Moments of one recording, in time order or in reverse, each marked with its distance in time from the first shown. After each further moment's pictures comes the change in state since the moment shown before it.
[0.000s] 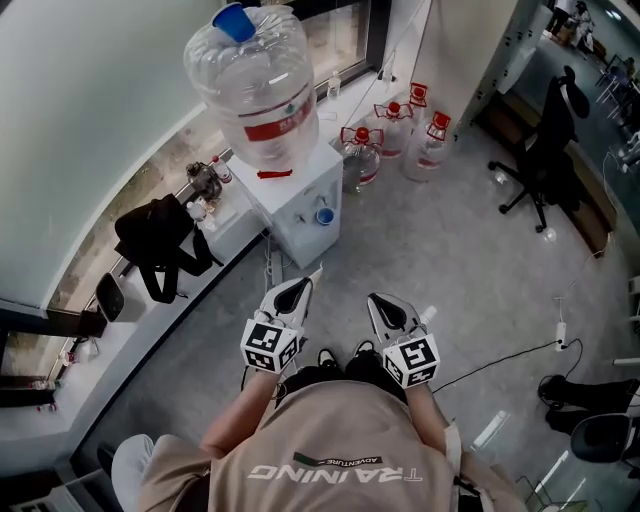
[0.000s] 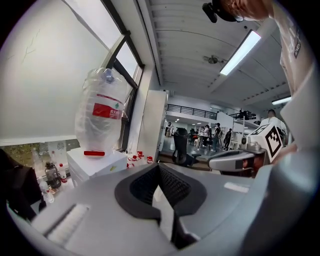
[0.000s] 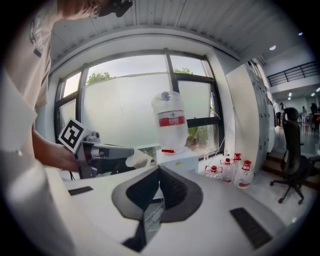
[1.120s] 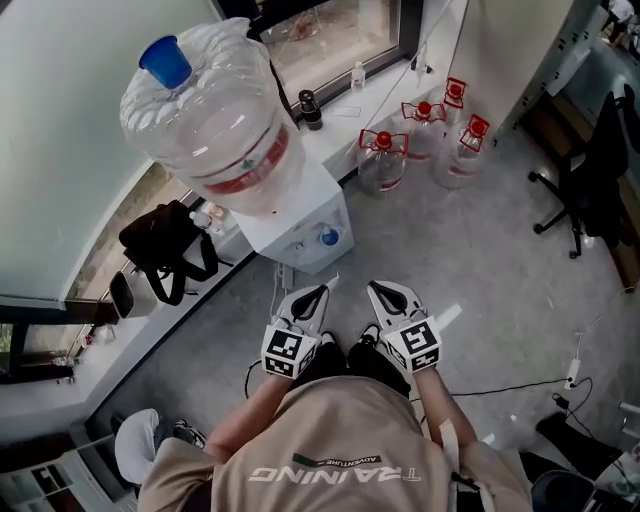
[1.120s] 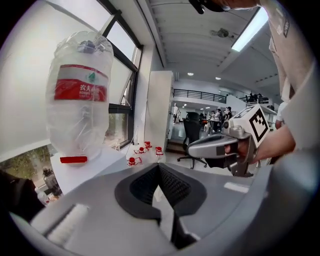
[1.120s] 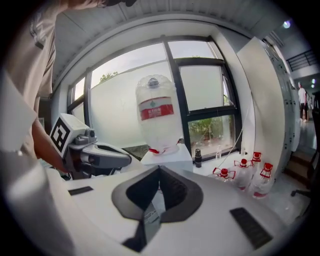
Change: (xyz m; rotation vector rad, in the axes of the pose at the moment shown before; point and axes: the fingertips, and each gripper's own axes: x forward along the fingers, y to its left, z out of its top) left arm 0.183 0.019 0.008 0.052 0.160 0.107; right arm 0.124 -0.171 0.017 -0.021 0.071 0.228
